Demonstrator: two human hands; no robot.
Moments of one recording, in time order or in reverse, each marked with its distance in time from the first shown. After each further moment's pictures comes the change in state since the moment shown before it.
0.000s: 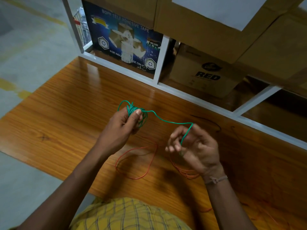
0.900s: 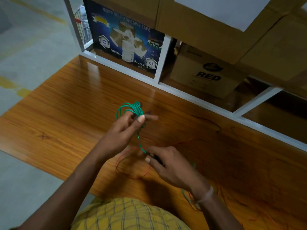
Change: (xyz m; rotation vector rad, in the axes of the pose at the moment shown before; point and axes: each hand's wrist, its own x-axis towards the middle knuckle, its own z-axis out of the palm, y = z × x) left_hand -0.006 -0.001 -0.006 0.123 -0.233 0.092; right_hand 0.005 0.043 0.045 -1.607 0.005 -0.073
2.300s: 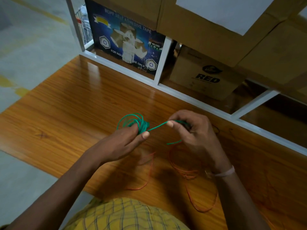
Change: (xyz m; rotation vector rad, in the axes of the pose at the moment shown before) left_hand -0.011 -0.014 -0.005 0.598 -0.209 0.010; right_hand 0.016 0.005 -0.088 0.037 0.410 -0.100
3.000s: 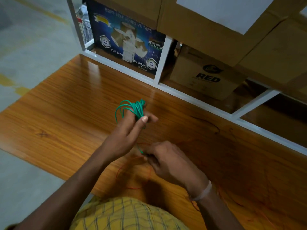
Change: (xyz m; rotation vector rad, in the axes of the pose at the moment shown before) left_hand 0.010 0.029 0.001 -0.468 0.316 0.038; right_hand -0.028 -0.030 0.066 -0.289 -0.520 0.039
